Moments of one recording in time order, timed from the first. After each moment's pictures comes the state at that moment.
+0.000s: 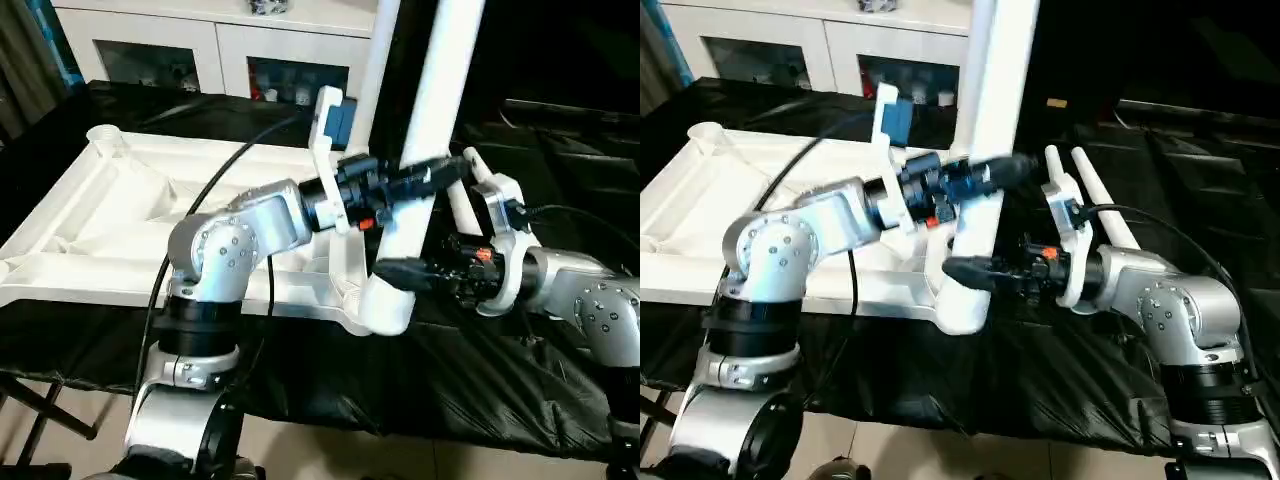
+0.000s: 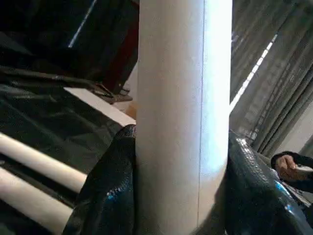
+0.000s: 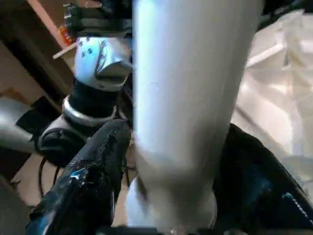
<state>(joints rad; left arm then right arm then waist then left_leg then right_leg) -0.75 0.00 0.06 0.03 -0.71 0.97 -0.72 -0.45 -0.53 0.00 -0.03 0.78 0.91 1.20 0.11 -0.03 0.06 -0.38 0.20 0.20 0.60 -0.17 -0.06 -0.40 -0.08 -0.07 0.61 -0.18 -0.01</state>
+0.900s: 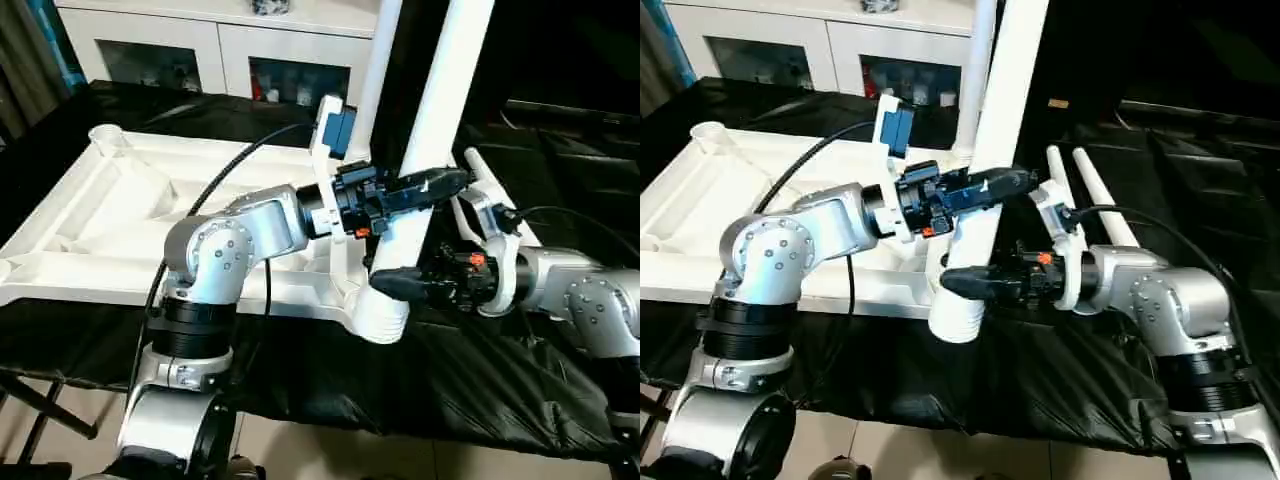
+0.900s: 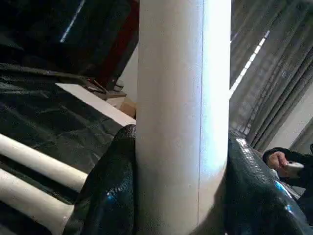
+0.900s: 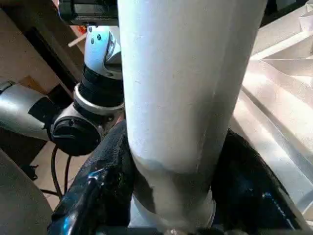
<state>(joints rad) -0.75 0.02 0.04 0.03 -0.74 0.98 -0.74 -0.49 -0.53 0.06 0.03 0.75 0.88 1.25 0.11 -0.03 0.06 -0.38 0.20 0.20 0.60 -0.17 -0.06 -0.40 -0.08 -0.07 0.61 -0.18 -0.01</state>
